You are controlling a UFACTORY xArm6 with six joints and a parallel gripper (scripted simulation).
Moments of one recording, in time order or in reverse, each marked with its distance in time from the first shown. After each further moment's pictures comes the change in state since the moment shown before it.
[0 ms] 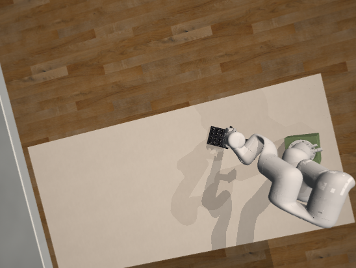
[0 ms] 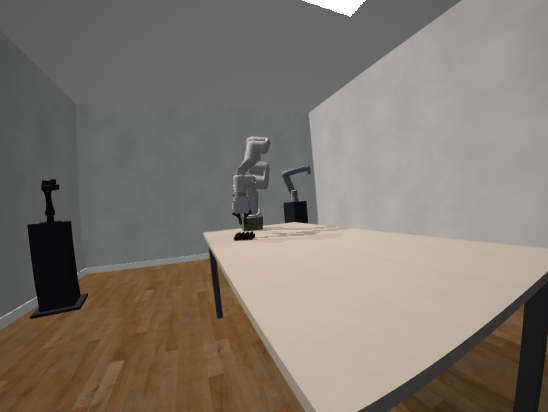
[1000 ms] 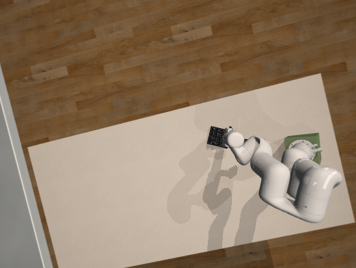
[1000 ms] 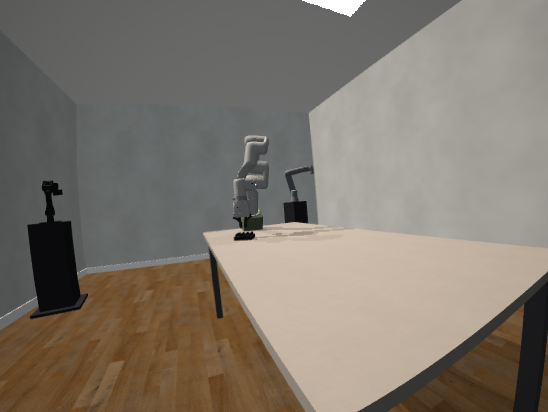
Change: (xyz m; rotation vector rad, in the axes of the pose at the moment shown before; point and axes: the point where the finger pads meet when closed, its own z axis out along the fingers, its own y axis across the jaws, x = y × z) arm 0.000 0.000 0.024 0.002 0.002 0.000
